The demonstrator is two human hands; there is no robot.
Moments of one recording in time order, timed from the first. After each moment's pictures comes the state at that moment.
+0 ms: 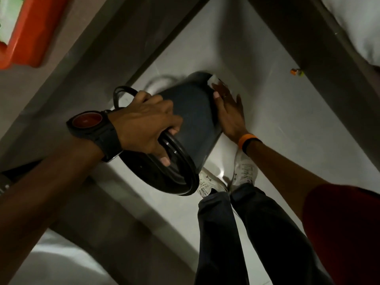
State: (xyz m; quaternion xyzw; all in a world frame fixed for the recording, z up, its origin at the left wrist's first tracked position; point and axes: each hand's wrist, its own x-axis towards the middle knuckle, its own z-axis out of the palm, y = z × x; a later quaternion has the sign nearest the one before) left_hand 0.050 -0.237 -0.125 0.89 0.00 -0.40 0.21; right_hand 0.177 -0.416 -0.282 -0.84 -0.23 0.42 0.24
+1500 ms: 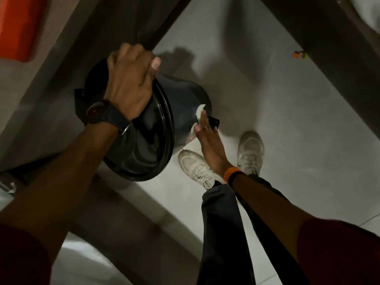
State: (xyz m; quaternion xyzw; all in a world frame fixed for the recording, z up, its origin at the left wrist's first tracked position) left_hand 0.059 -0.232 -0.167 0.95 0.26 -0.06 0.18; right_hand 0.071 -0.461 -0.267 -0.74 -0.14 0.52 0.39
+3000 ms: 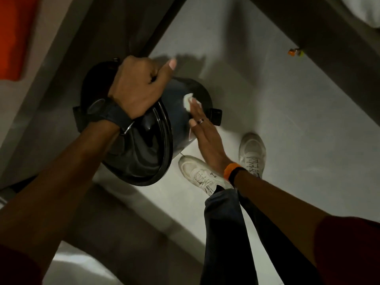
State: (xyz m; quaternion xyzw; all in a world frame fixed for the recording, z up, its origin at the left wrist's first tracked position) left_hand 0.093 -0.242 -0.175 0.94 0.21 -0.06 0.25; right_hand 0.094 -0.449 -0.268 -0.73 -0.15 0.46 0.49
